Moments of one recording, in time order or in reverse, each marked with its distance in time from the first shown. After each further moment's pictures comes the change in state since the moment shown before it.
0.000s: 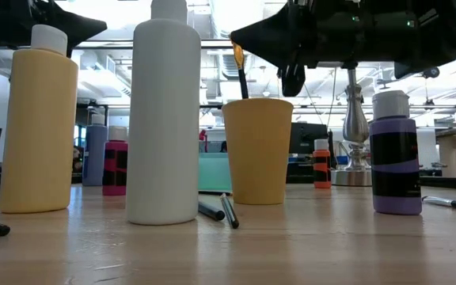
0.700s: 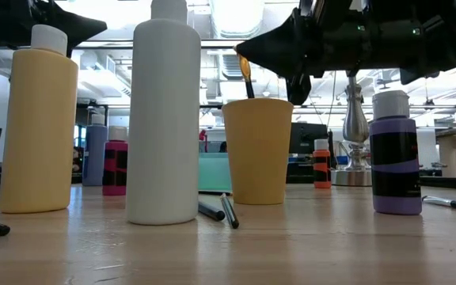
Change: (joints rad) left arm 0.000 0.000 0.000 0.000 0.000 0.000; right arm 0.000 0.000 -0.034 -0.005 0.001 0.026
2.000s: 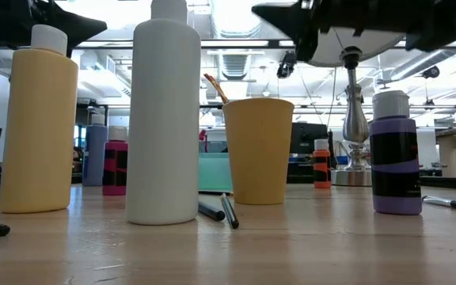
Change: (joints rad) left arm 0.000 0.000 0.000 0.000 0.000 0.000; right arm -0.002 -0.212 -0.003 -0.031 0.033 -0.153
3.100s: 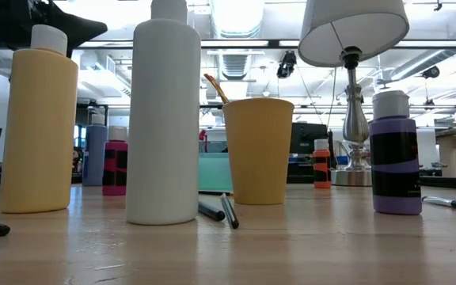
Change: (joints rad) left arm 0.000 0.001 0.000 -0.014 0.000 0.000; right arm 0.099 0.040 1.048 -2.143 -0.032 0.420
